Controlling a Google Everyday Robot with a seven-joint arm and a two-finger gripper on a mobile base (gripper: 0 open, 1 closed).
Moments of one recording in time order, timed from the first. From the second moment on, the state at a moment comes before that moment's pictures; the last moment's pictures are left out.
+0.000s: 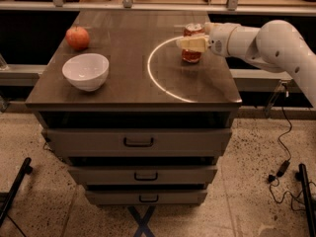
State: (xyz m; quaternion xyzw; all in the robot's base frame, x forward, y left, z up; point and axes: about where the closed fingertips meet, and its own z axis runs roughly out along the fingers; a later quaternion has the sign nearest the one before) arm 0.774 -0.136 0.912 -0.30 0.71 0.19 0.60
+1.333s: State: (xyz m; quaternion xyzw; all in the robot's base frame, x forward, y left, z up) arm 0.735 -0.113 0.996 -0.39 0.61 0.24 0.65
